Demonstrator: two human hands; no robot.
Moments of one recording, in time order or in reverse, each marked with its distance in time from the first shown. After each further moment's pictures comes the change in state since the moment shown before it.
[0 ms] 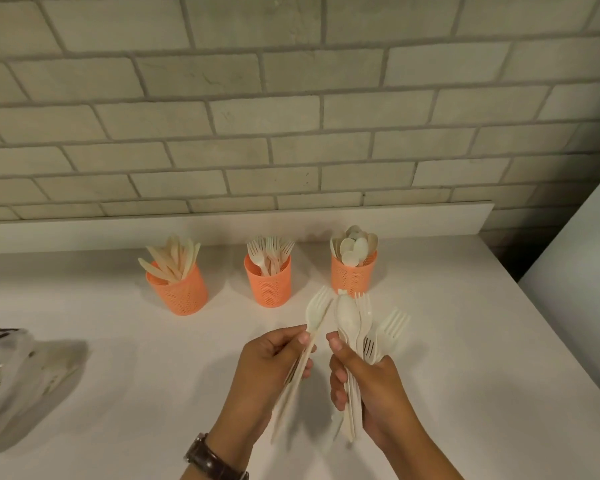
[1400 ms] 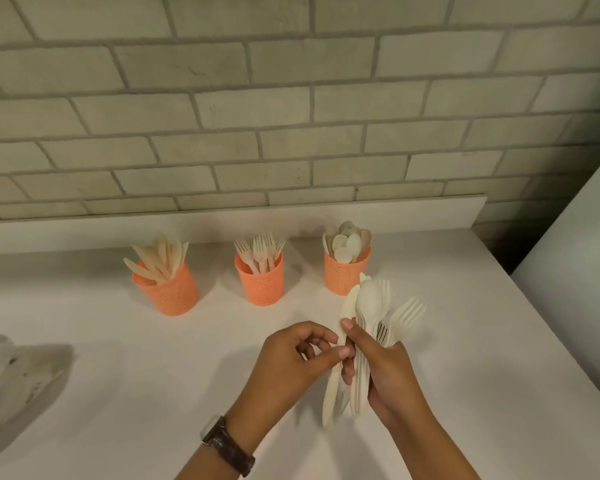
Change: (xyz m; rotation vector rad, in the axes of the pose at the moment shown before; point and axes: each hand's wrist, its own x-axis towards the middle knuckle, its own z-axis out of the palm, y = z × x) left_hand 0.022 -0.015 0.017 0.356 -0.187 0.206; right_hand 0.018 -0.009 -0.017 0.034 0.131 -0.074
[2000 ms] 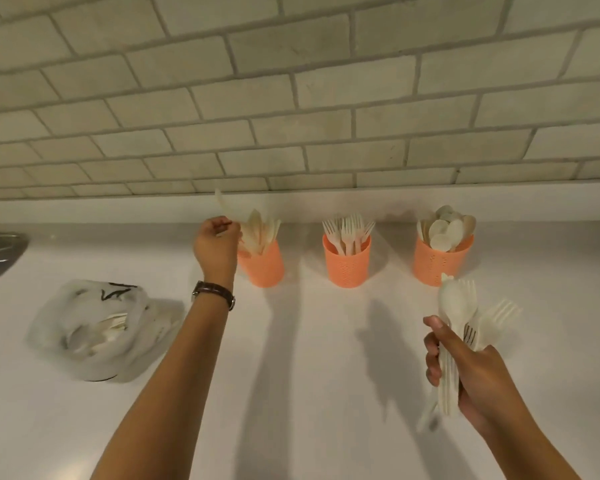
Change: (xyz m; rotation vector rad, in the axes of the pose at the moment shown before) left_hand 0.084 -0.038 -0.216 -0.045 0.981 -0.075; right_hand 0.005 0.016 0.006 -0.035 -0.105 0.096
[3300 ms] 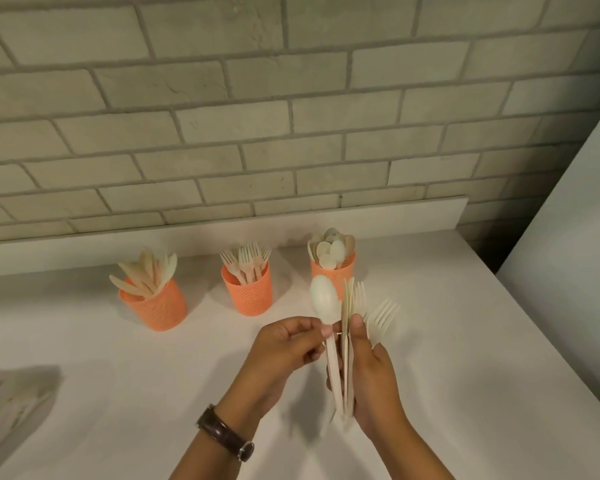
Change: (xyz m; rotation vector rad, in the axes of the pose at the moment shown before) left_hand -0.229 0.044 0.066 -0.200 -1.054 -0.284; right_hand -0.016 -0.013 -0.002 -0.128 0.170 -0.116
